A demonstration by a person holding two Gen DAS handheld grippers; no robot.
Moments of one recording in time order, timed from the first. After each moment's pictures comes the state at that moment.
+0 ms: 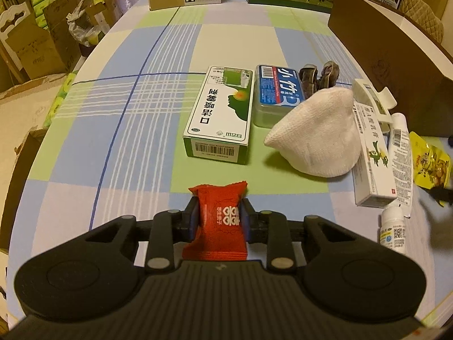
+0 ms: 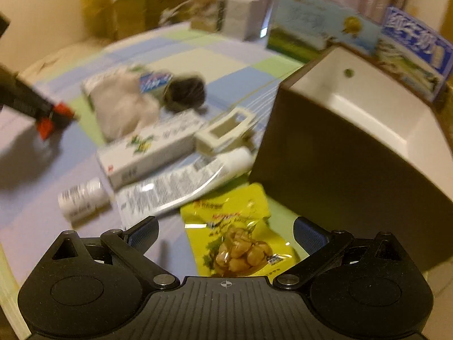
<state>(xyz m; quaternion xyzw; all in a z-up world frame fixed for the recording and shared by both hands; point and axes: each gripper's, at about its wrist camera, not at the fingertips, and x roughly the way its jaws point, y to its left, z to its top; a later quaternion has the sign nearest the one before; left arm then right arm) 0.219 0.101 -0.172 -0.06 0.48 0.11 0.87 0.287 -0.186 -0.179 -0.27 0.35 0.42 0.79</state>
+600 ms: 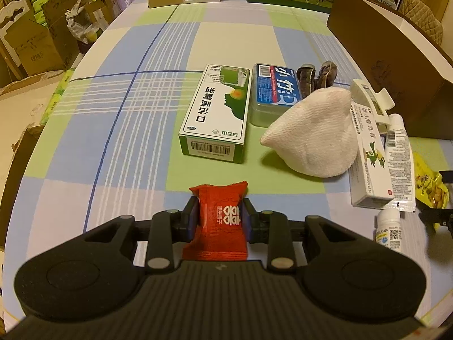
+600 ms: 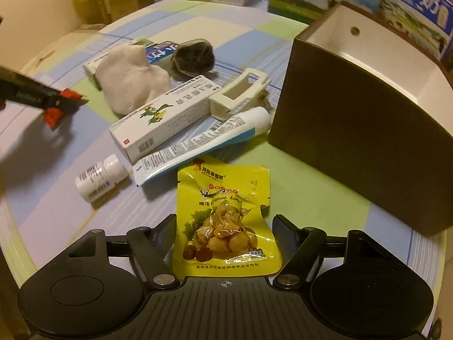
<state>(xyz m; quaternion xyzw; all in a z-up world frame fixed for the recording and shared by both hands) 0.220 0.100 -0.172 -0.07 0.48 0.10 0.87 0.277 -0.187 -0.176 -0.25 0.43 0.39 0.77</state>
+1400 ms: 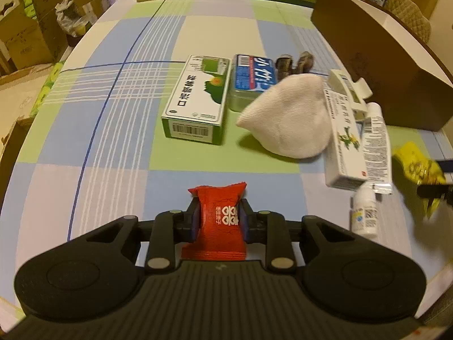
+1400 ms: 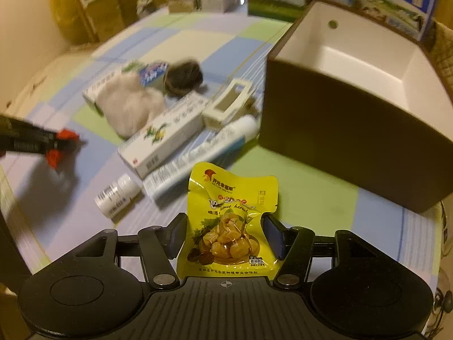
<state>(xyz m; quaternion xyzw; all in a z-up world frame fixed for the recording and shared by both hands) 0.203 0.086 -0.163 -0.08 0.49 0.07 0.86 0.275 -0.201 -0.142 -0.19 0.45 0.38 0.79</state>
